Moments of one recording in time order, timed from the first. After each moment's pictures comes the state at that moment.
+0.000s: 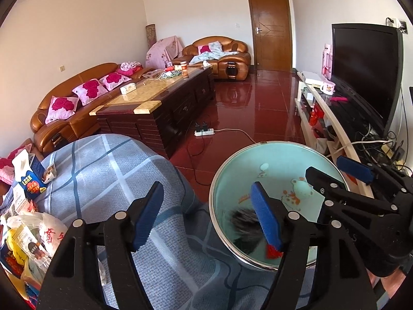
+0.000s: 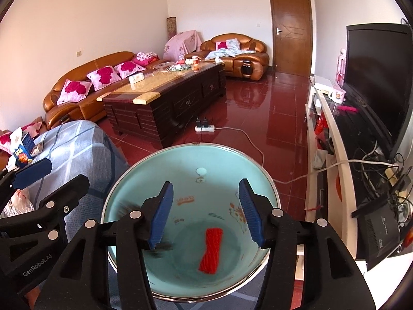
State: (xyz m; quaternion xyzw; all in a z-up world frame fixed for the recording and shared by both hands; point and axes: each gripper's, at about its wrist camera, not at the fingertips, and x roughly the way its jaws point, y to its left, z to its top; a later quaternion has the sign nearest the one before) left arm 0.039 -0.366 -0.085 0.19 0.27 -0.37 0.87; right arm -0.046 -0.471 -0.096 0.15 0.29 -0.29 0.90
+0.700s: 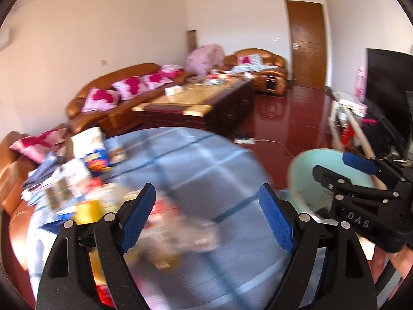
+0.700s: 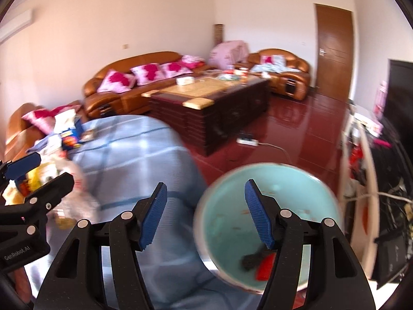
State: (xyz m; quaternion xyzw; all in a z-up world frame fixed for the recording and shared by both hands) left arm 0.058 -0.221 -0.045 0.15 0.24 -0.26 0.92; right arm 0.003 -0.371 -0.061 0.09 0.28 -0.17 0.94
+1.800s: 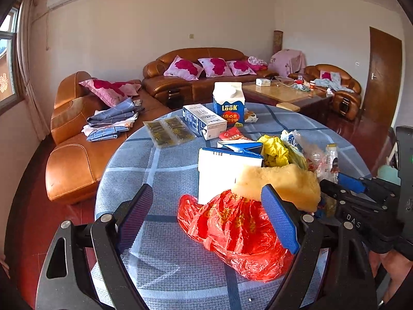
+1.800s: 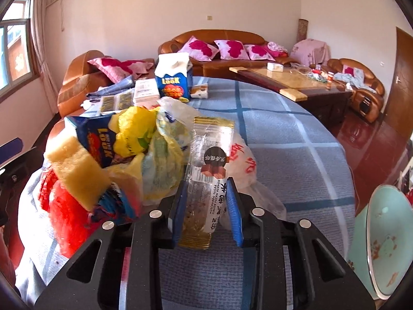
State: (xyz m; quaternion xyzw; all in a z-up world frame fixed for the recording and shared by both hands) left arm 0.075 -0.018 -0.062 0.04 0.28 -0.08 0.96; right arm 0.088 -0.205 -0.098 0.01 0.33 0.02 0.94
